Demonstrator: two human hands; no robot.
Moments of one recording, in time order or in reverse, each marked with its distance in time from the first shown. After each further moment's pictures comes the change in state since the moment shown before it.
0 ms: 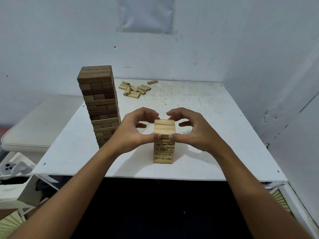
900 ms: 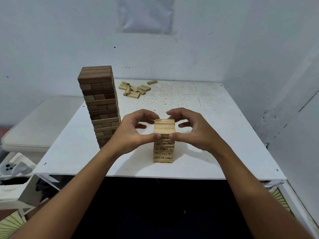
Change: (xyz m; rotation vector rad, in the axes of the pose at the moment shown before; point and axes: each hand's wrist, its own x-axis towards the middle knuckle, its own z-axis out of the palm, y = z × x) left_hand -0.003 -0.001 0.002 0.000 0.016 0.001; right_hand -0.001 0.003 0.000 0.025 -0.010 0.005
